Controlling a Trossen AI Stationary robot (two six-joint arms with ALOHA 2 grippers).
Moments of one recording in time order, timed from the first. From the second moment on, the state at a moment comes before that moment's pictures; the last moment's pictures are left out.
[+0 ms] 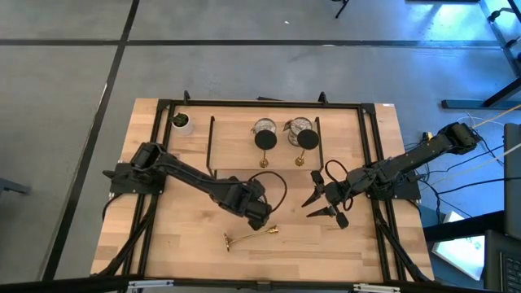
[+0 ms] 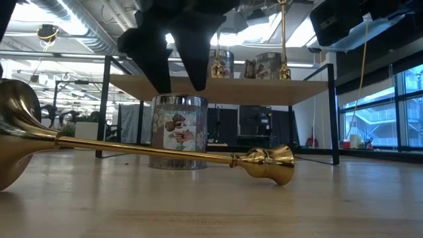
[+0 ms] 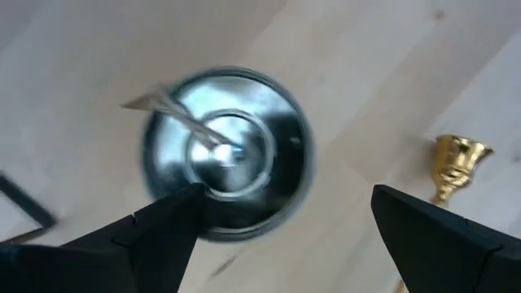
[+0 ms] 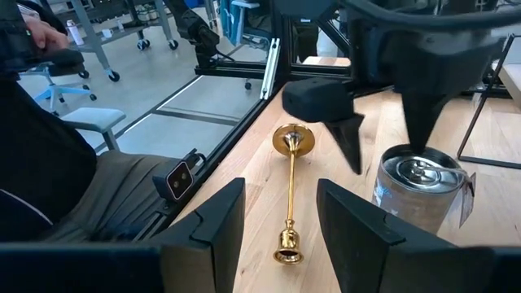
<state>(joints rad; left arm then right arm) -0.34 1.97 1.64 -1.04 -0.30 -1.07 0.43 1.05 0.49 0.30 -0.05 0.12</state>
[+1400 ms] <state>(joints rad) -0.36 1.96 1.79 -1.25 -0.31 -0.88 0.43 1.05 0.49 0.30 -0.05 0.12</state>
